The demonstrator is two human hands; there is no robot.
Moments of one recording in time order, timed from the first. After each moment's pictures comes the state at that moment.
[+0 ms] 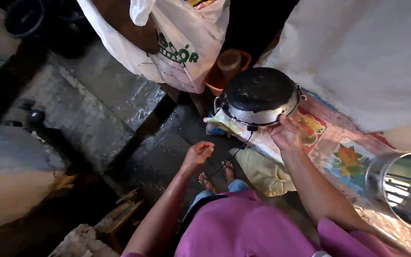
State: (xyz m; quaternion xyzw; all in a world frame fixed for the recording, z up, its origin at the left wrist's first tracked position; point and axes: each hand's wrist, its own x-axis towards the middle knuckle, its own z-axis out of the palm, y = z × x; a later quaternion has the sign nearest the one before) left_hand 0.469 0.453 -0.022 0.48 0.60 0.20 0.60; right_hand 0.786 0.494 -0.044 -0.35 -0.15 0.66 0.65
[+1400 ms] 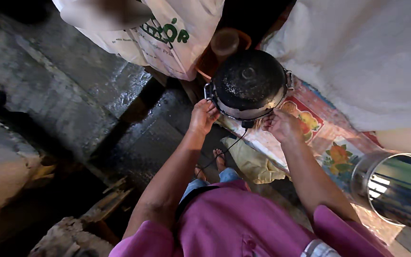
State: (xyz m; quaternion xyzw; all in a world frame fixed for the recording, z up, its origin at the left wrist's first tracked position) left_hand 0.542 0.568 -0.064 0.06 0.58 0.42 0.70; right_hand 0.800 0.526 -0.049 -0.66 -0.10 0.60 0.43
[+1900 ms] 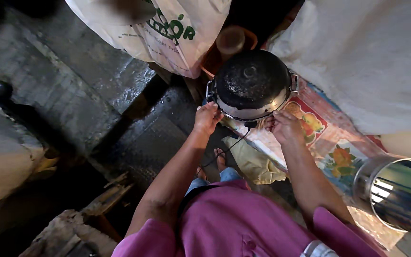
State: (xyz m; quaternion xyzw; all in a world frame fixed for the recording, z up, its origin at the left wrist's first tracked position) left_hand 0.548 0.559 -0.073 0.05 0.59 0.43 0.68; right_hand 0.793 0.518 -0.048 -0.65 -0.15 0.59 0.46
